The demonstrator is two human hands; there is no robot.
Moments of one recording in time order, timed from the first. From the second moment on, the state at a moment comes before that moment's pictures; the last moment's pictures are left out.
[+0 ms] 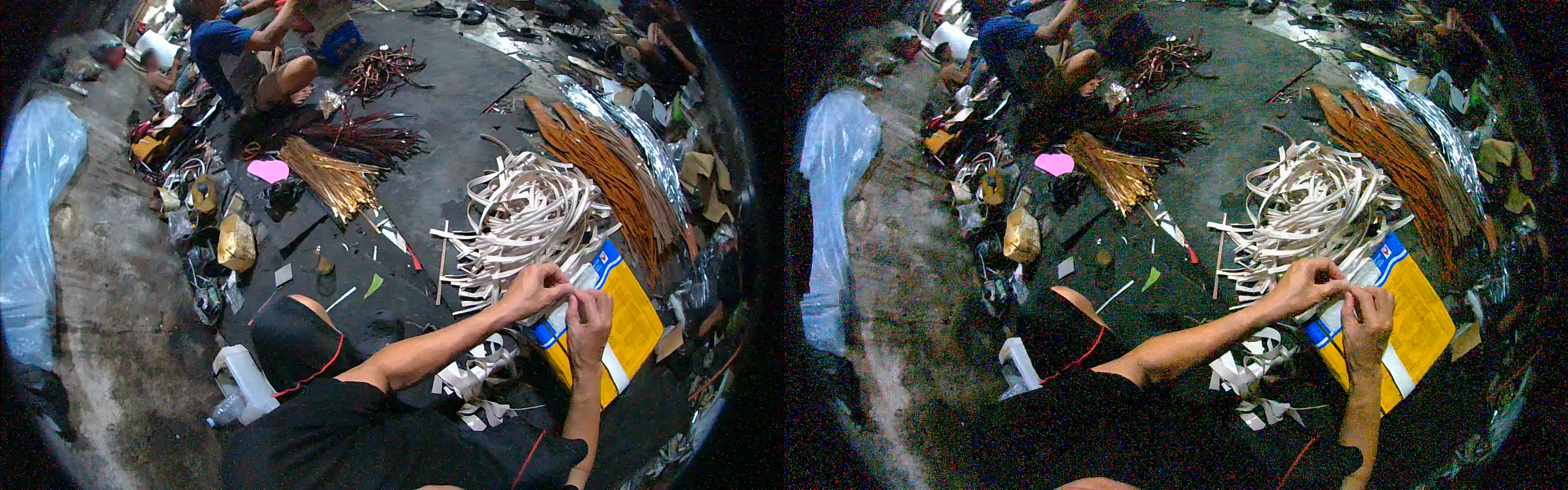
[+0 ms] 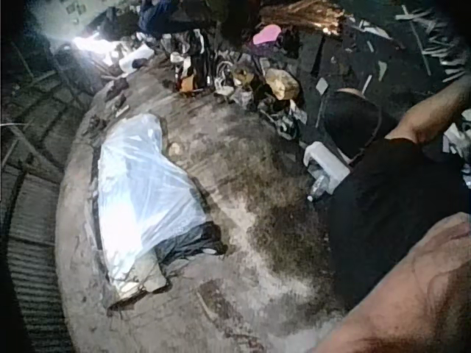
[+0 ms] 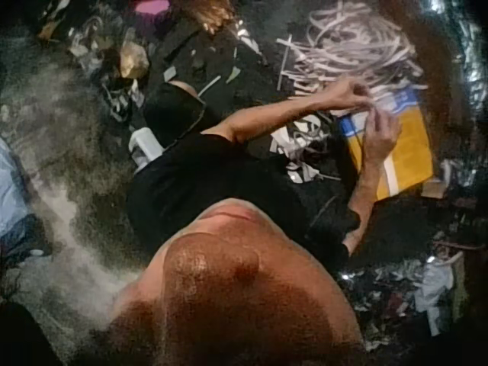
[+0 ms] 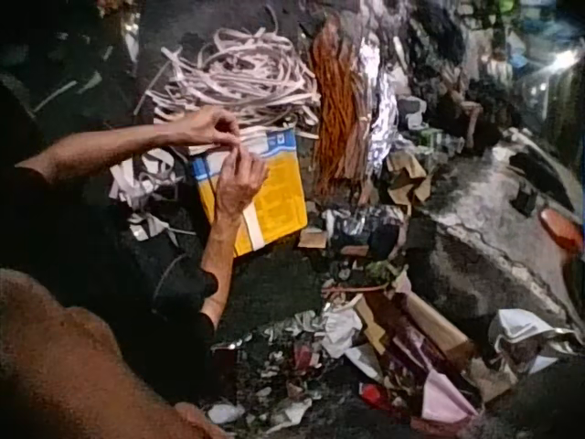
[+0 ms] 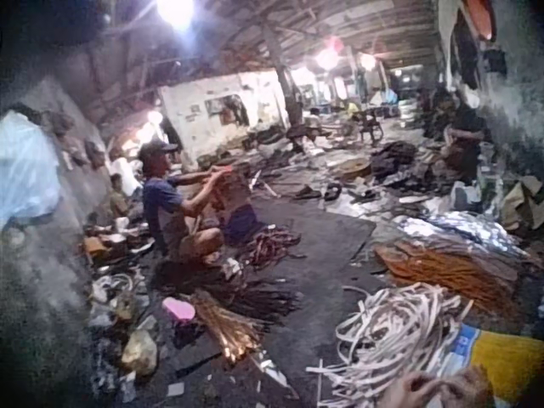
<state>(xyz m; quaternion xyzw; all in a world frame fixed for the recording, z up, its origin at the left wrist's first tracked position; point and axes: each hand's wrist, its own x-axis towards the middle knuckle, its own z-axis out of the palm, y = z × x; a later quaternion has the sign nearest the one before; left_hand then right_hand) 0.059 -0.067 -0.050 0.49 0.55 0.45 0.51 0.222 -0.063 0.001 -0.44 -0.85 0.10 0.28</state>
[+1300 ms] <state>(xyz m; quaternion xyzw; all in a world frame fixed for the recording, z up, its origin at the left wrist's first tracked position) 0.056 -0.057 -0.092 -0.01 0.31 0.54 0.79 0.240 -0.050 -0.015 -0.43 -0.81 0.20 0.33</state>
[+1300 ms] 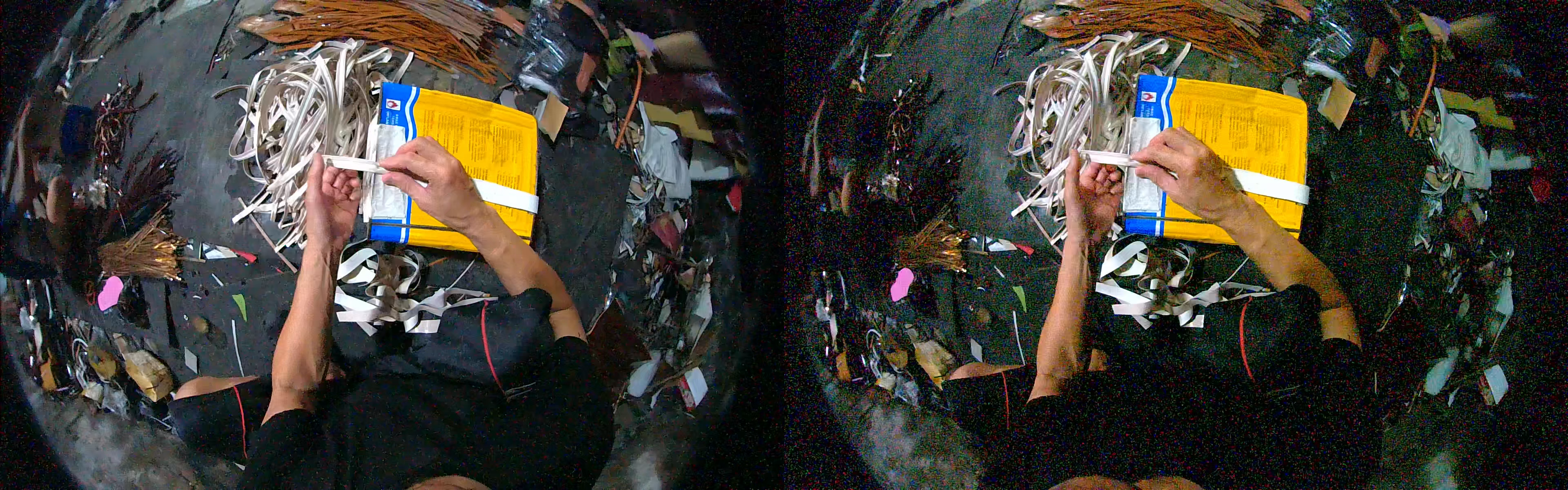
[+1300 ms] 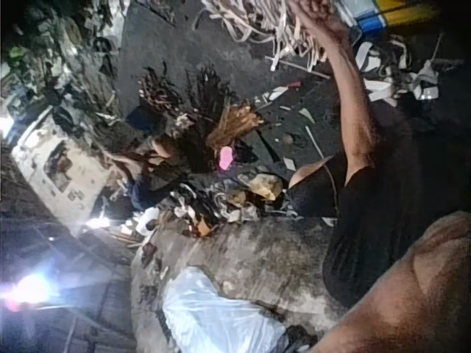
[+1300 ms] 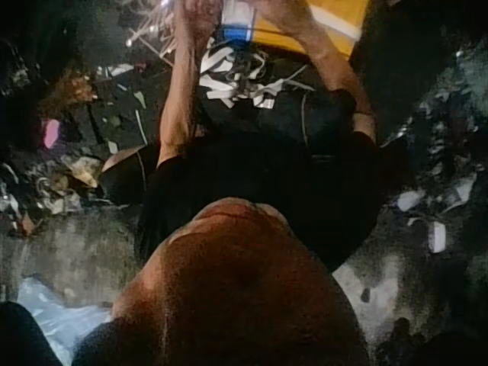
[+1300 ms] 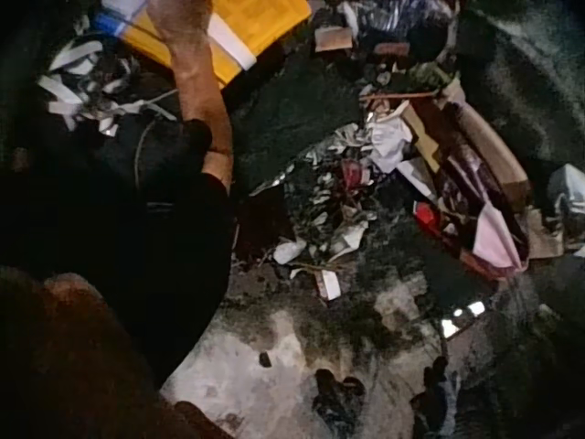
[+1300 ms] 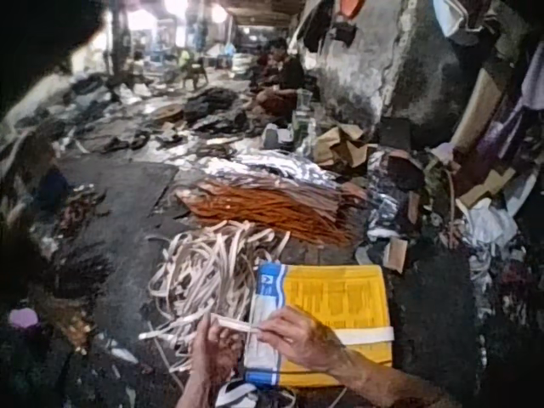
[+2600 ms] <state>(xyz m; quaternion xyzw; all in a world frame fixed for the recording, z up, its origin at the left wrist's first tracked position) 0.050 -0.044 -0.089 0.28 0.57 0.41 0.65 0.243 -0.051 -0.022 -0.40 -0.85 0.13 0.32</state>
